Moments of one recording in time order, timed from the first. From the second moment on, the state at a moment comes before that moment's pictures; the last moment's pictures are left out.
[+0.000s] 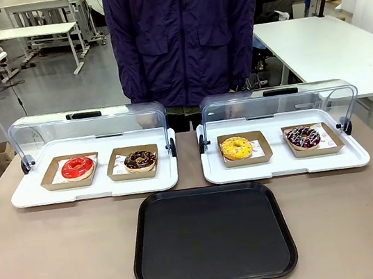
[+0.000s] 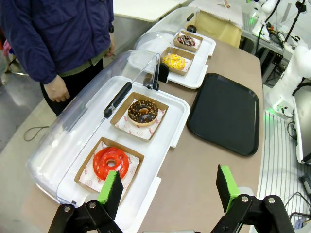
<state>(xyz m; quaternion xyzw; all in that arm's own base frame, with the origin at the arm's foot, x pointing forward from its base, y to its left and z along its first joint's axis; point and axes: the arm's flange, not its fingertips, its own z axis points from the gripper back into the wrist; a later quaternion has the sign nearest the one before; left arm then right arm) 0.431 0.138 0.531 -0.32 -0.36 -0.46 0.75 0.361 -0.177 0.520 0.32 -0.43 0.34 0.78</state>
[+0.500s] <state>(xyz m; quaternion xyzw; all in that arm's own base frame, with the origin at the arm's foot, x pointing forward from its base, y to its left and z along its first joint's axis) 0.431 0.138 0.531 -0.32 -0.36 -0.46 0.75 0.361 -0.177 0.520 0.32 -0.43 0.34 0.78</state>
